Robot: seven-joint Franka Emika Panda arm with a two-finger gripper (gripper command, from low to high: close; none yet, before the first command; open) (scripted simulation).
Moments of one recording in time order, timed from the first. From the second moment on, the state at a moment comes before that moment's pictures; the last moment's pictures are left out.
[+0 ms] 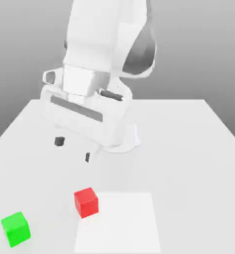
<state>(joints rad) -0.39 -0.18 0.21 -2.66 -0.20 2.65 1.55</state>
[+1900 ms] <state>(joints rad) -0.47 0.09 0.09 -2.56 0.05 2.66 1.77</state>
